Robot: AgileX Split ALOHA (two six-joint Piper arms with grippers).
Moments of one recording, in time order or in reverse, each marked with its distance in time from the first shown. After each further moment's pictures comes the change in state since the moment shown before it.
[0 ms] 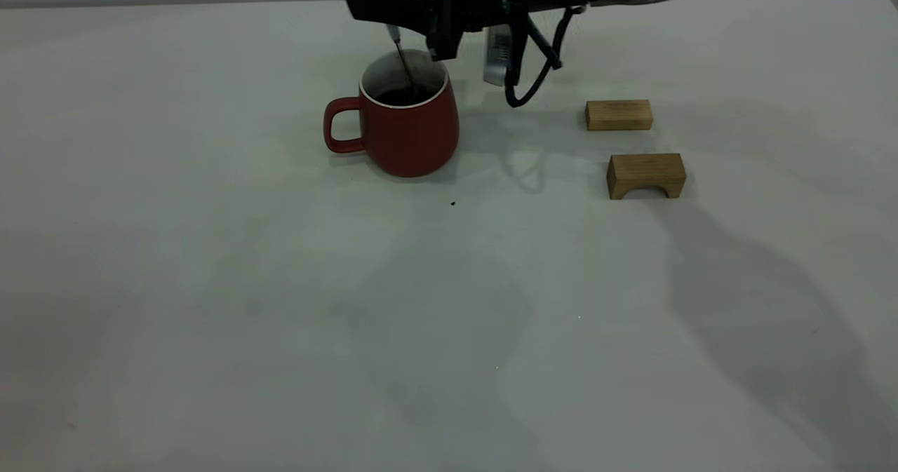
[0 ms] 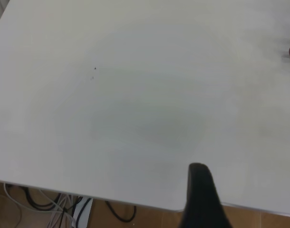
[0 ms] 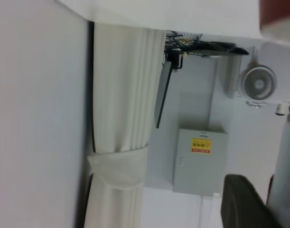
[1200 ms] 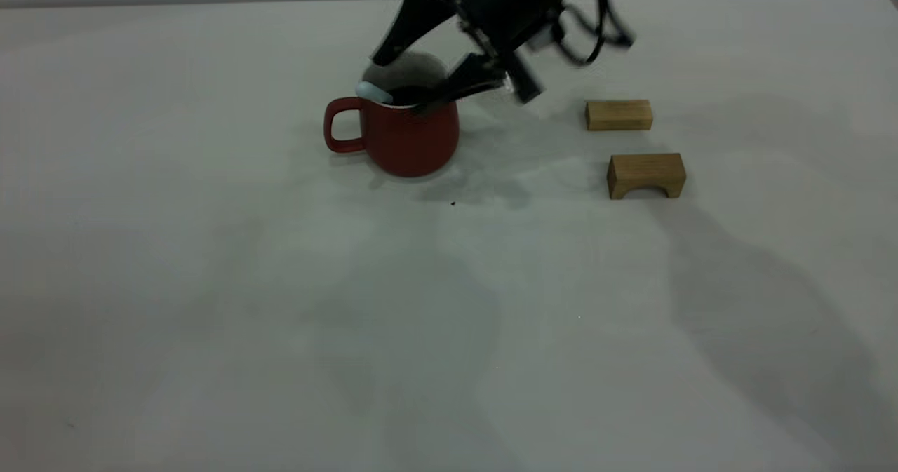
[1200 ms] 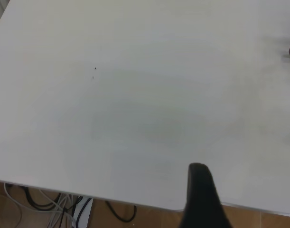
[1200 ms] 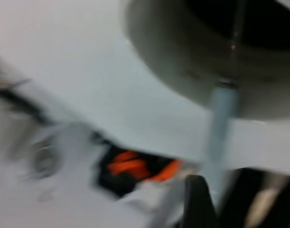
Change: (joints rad) left arm 0.000 0.000 0.000 0.000 0.000 0.001; right arm 0.010 -0.140 -0.001 -0.745 0.112 -0.269
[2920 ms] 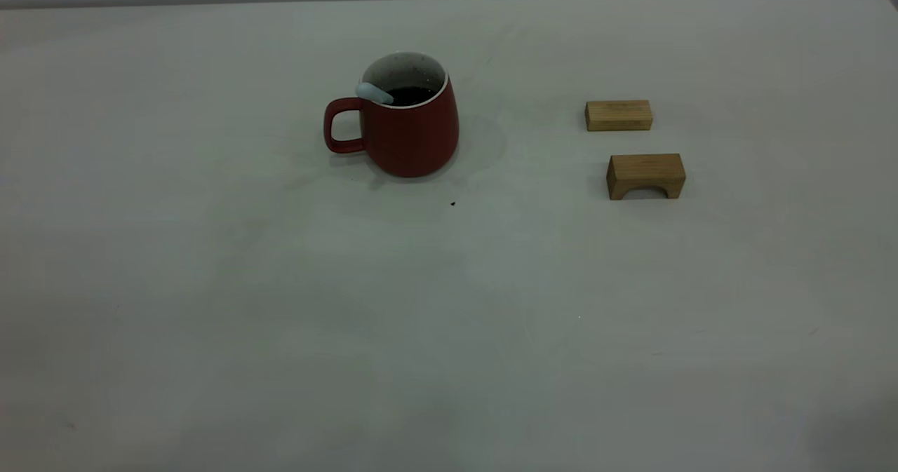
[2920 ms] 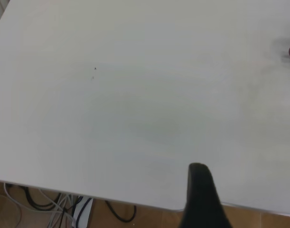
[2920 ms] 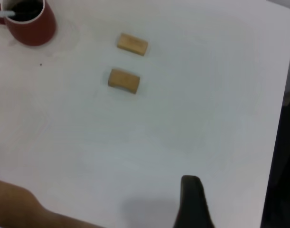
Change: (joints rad) left arm 0.000 0.000 0.000 0.000 0.000 -0.001; right arm 0.001 -1.906 0.988 -1.129 0.102 -0.430
